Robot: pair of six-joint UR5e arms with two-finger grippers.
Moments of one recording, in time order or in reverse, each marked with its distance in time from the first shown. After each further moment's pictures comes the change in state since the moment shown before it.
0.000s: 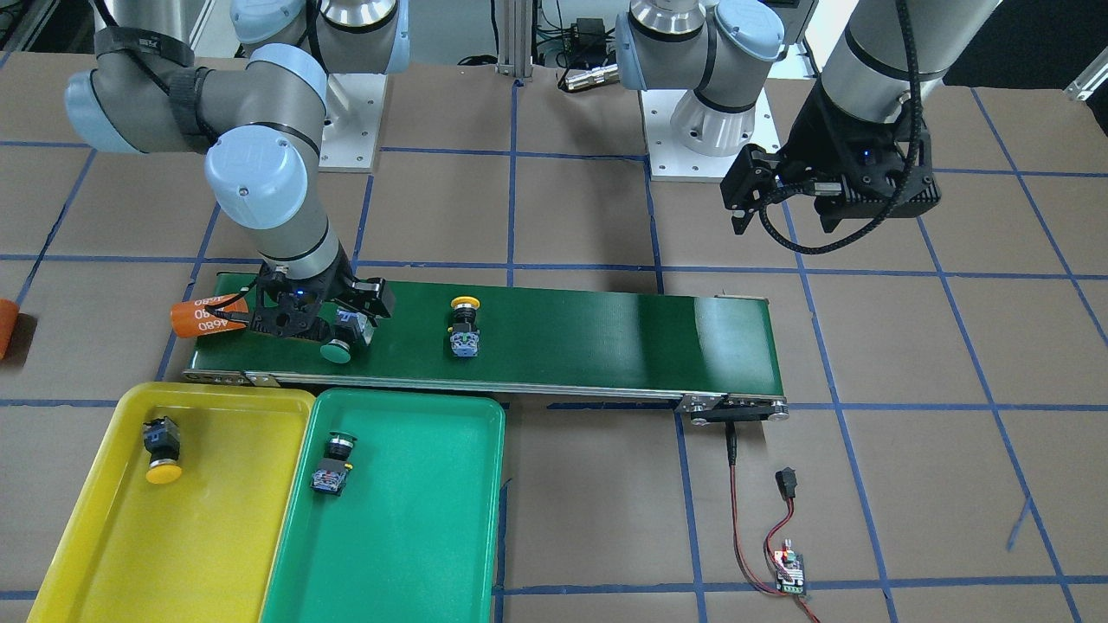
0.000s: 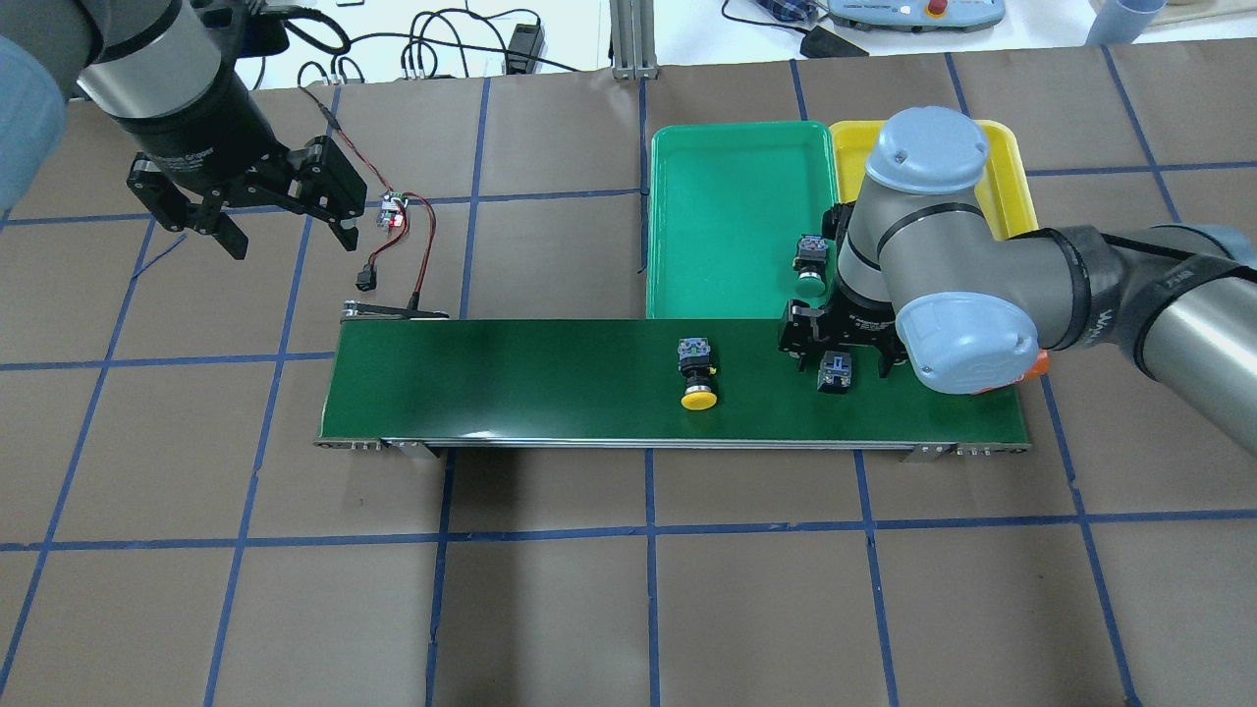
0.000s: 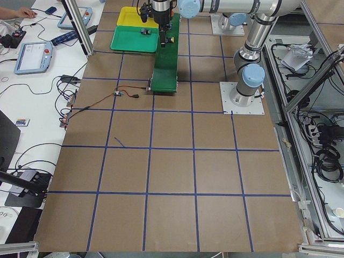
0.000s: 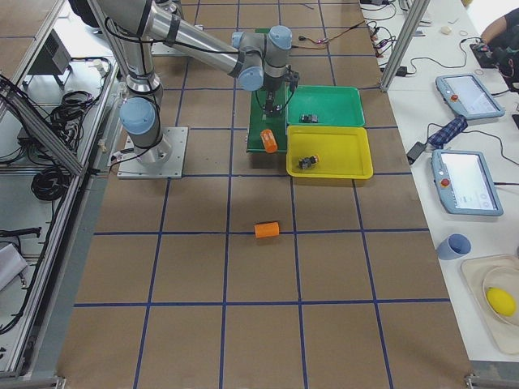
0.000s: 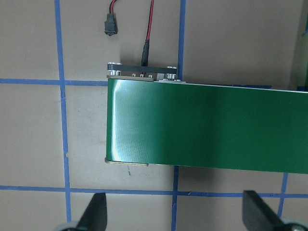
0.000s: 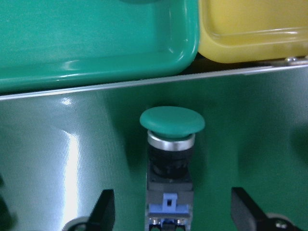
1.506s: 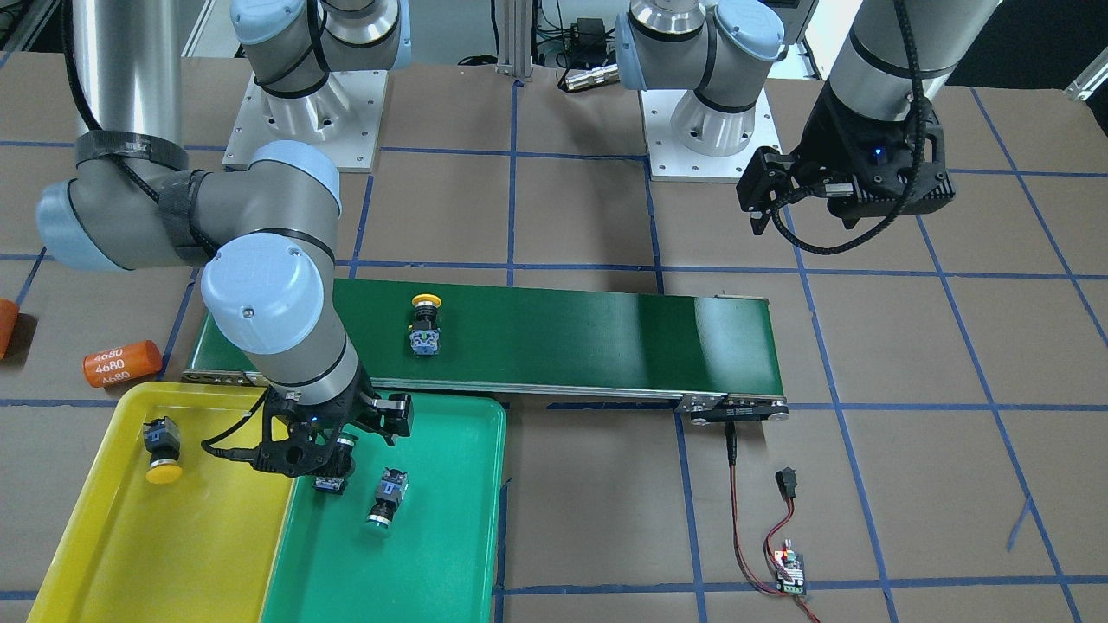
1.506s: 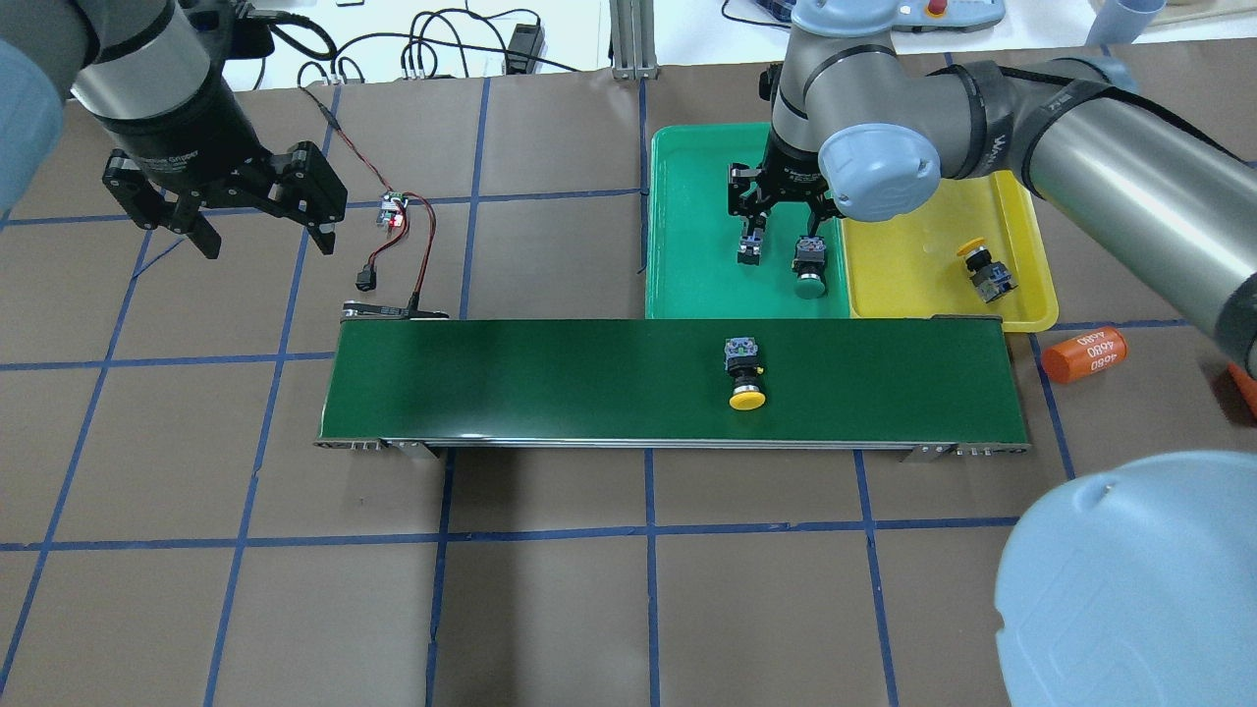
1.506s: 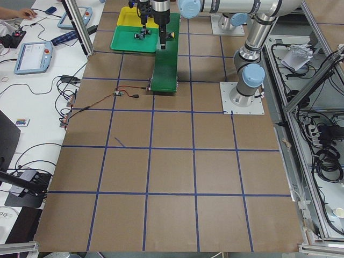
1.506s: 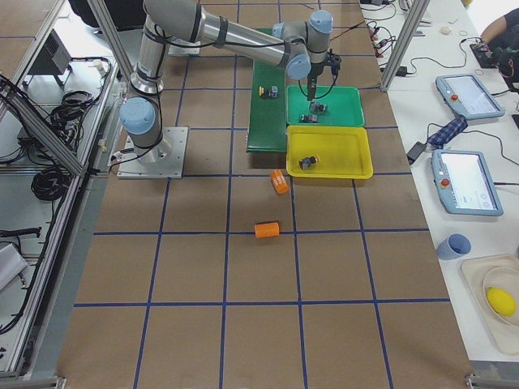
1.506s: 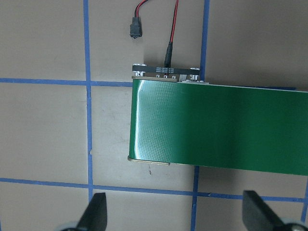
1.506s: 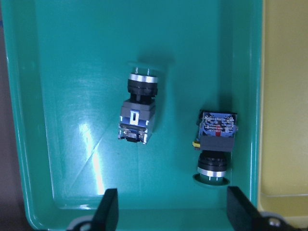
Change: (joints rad) left arm 0.001 -0.002 -0.003 0.005 0.073 -0.004; right arm 0.055 0.281 -0.446 0.042 0.019 0.000
